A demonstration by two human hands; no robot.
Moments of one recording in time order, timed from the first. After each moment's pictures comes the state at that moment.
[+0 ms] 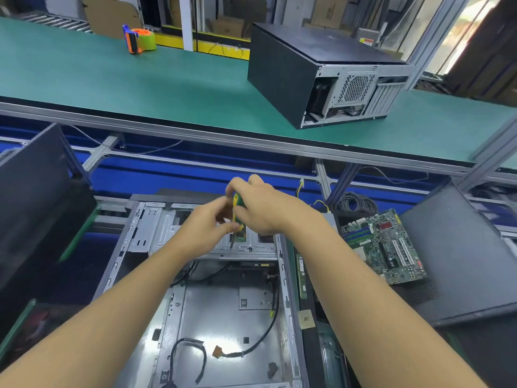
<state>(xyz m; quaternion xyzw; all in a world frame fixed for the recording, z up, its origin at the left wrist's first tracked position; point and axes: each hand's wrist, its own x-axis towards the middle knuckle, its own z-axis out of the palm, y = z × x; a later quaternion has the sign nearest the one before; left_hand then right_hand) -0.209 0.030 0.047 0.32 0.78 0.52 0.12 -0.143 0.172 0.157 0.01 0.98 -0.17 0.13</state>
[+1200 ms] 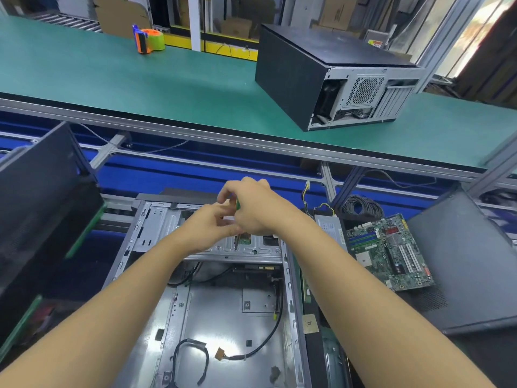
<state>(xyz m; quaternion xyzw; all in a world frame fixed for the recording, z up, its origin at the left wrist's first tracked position) -0.215 0.021 0.056 0.33 0.74 0.54 0.22 -0.157 0.150 0.159 0.02 0.97 -0.23 0.12</state>
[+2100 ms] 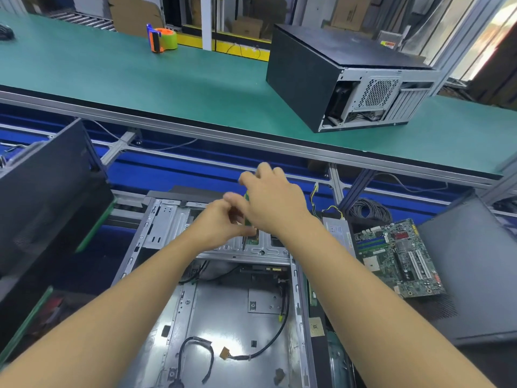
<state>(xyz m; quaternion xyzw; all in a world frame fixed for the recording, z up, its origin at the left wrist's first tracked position) -0.227 0.027 0.043 0.25 0.81 0.50 0.18 -0.161 0.153 0.148 0.04 1.00 -0.04 0.00</state>
